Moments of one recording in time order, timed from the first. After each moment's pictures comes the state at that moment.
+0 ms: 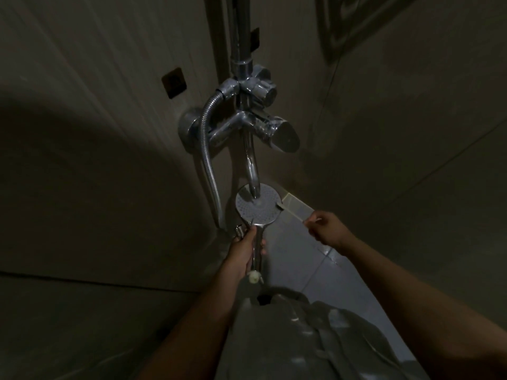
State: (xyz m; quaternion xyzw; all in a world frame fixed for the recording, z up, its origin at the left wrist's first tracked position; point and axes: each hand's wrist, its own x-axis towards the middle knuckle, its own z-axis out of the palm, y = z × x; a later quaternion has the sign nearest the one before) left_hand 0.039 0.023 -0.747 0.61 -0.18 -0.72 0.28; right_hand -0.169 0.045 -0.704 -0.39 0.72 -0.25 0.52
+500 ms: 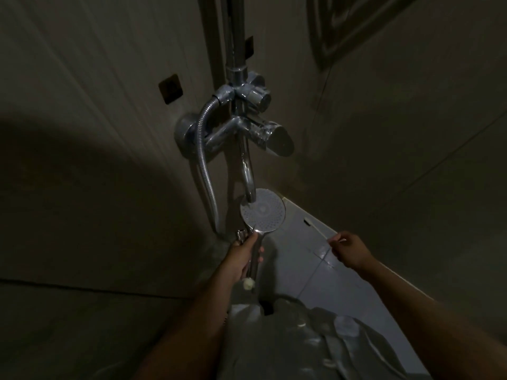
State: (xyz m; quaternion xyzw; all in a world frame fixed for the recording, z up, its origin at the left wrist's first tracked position) left_hand 0.039 0.022 -0.754 0.60 -0.25 -0.73 0.23; right_hand -0.205 0.093 -0.718 -0.30 0.80 -0.24 0.46
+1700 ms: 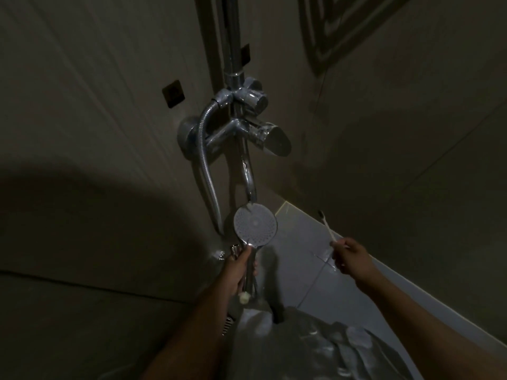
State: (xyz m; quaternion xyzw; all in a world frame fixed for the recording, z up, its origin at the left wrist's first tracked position) left_hand 0.060 0.046 -0.765 0.62 -0.25 -0.71 0.23; right_hand -0.185 0.124 -0.707 -0.21 0.75 -0.37 0.50
